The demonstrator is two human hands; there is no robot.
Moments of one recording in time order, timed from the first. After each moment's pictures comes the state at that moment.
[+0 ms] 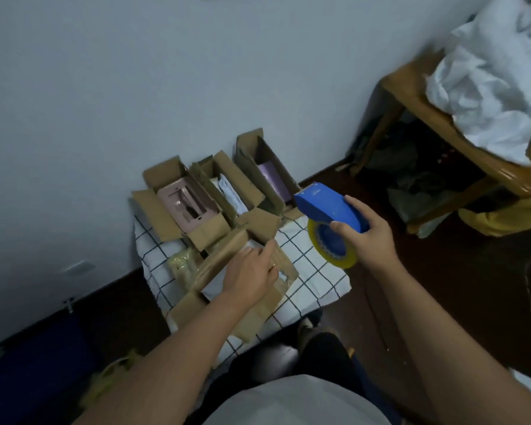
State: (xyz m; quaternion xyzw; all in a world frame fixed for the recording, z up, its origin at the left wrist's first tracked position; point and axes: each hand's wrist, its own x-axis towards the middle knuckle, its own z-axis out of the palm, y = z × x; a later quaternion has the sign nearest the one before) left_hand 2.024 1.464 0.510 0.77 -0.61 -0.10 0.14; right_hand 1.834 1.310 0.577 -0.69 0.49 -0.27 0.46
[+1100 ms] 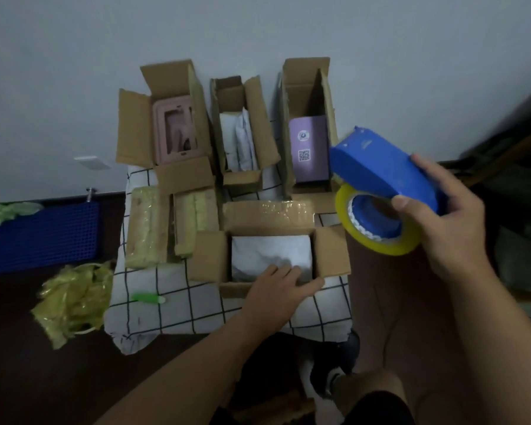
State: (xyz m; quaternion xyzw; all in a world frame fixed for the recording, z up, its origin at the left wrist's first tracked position) left_hand 1.892 1.325 0.310 0.80 -0.60 -0.05 0.09; right_hand 1.825 1.084 0.448 -0.75 0.26 -0.24 0.55
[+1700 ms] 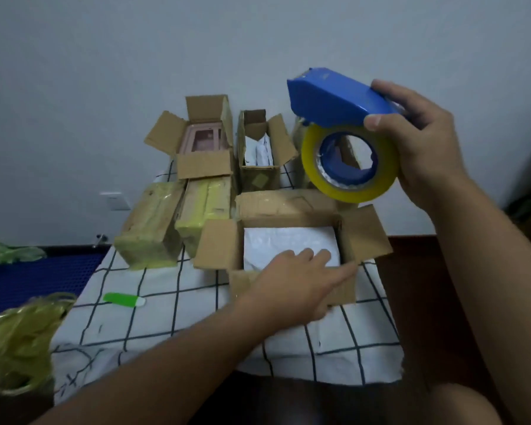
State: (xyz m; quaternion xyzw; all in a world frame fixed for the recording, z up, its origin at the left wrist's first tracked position) left_hand 1.858 1.342 0.251 0.80 -0.60 0.11 -0.02; right_hand 1.833 1.147 0.372 -0.73 0.03 -0.36 0.59
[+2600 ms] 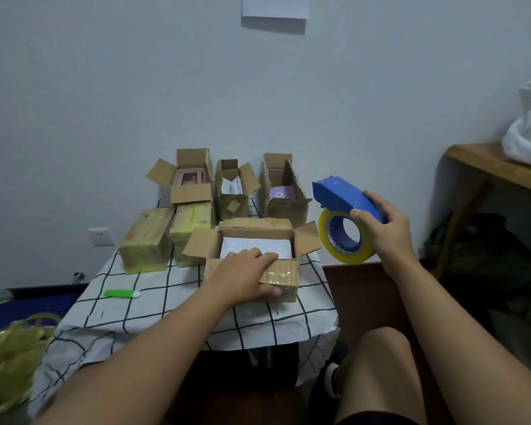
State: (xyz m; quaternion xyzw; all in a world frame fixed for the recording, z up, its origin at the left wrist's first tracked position) left_hand 1.809 1.389 0.259 0.88 -0.48 0.05 0.05; right_hand 1.673 1.147 0.305 -0.71 0.17 -0.42 0.54
